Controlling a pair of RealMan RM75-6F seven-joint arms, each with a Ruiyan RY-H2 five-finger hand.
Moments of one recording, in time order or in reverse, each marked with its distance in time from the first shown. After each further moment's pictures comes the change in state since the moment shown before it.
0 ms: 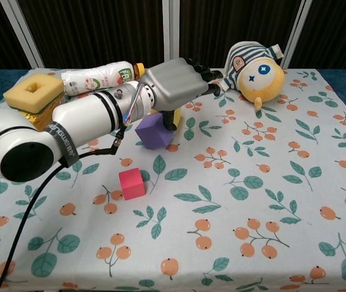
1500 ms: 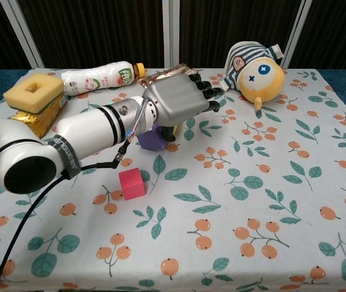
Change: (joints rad) left arm -0.003 -0.044 0.045 0.045 0.004 -0.017 0.045; right arm -0.018 0.002 -0.003 0.003 -0.010 0.024 0.009
